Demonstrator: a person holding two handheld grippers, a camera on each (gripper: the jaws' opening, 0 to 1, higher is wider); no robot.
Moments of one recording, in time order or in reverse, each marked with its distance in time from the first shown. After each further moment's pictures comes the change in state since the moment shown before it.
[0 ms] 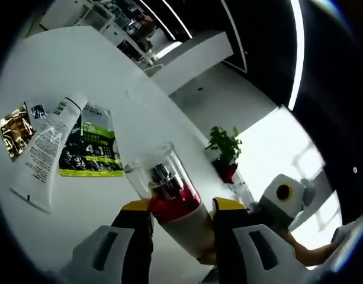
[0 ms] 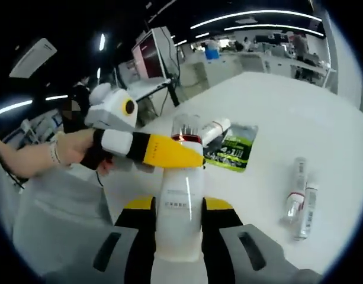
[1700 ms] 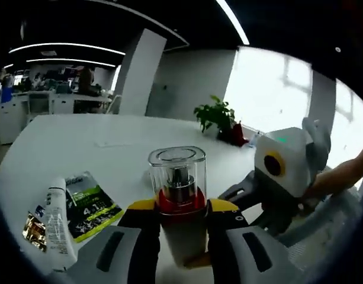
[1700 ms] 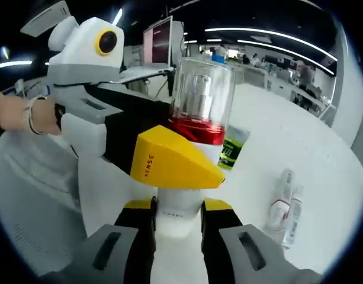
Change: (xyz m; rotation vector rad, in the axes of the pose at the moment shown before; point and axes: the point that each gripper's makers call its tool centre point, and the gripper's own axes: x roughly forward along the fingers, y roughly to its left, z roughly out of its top) left arm 0.016 -0.037 -0.016 0.731 0.003 0.051; right arm 0.014 -0.020 -0.030 -0.245 0.021 -0.139
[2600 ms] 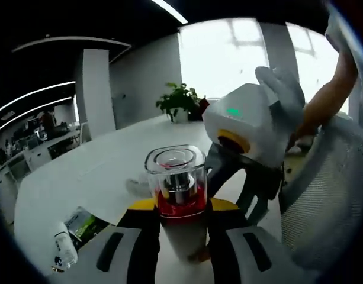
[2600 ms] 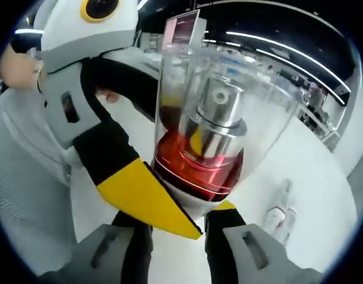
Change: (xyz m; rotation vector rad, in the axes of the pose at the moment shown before) left arm 0.001 -0.037 -0.019 0.438 0.061 -0.157; right arm 0.004 0.001 -0.018 -0.207 0.076 0.012
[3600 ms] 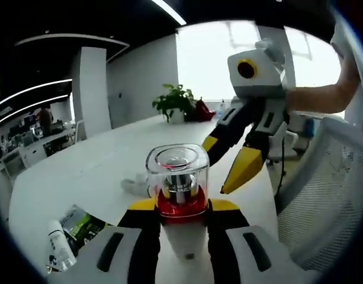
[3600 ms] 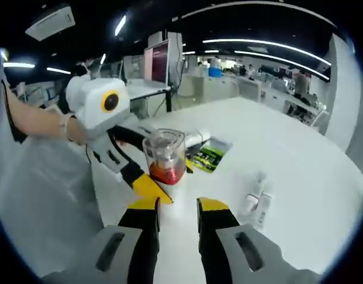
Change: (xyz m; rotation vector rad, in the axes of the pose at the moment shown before) left arm 0.000 -0.001 -0.003 -0.042 -0.014 -0.041; right arm -0.092 -0.020 0.034 0.254 -0.199 -0.016
